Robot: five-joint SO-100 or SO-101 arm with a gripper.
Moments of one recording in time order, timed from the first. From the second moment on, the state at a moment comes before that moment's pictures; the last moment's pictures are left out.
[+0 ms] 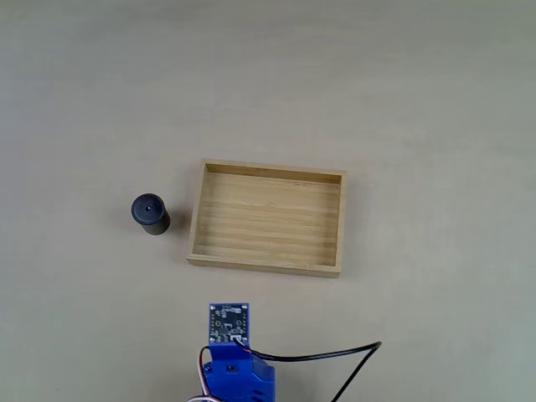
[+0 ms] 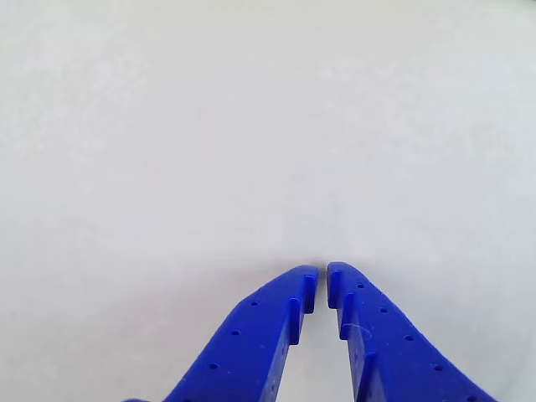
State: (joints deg) arm -4.7 -87.5 87.5 70.8 5.4
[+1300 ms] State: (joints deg) arm -19.1 -31.2 51.6 35.1 4.7
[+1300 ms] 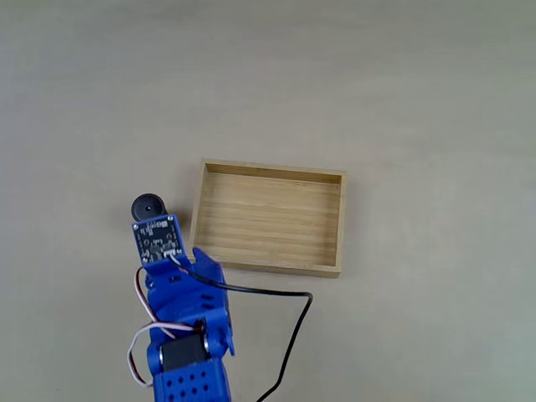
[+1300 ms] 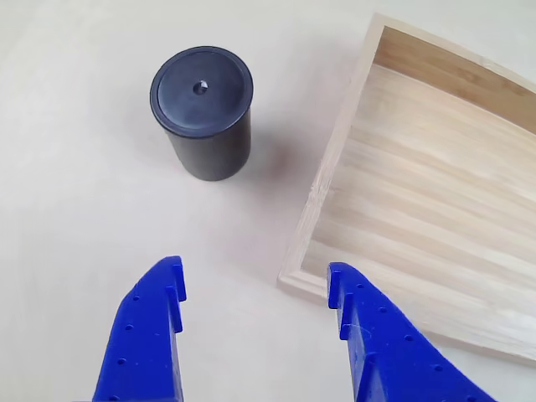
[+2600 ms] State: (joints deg) arm -21.4 -4.5 32.9 27.1 4.7
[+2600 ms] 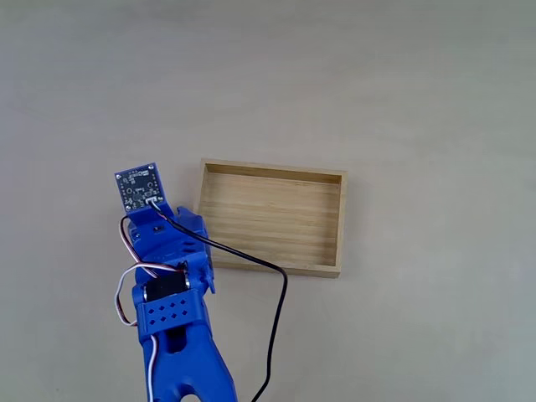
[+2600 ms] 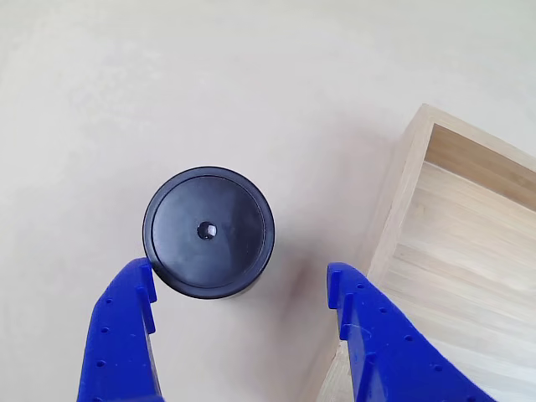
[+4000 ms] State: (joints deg) arm -22.3 5.9 25.1 26.0 4.7
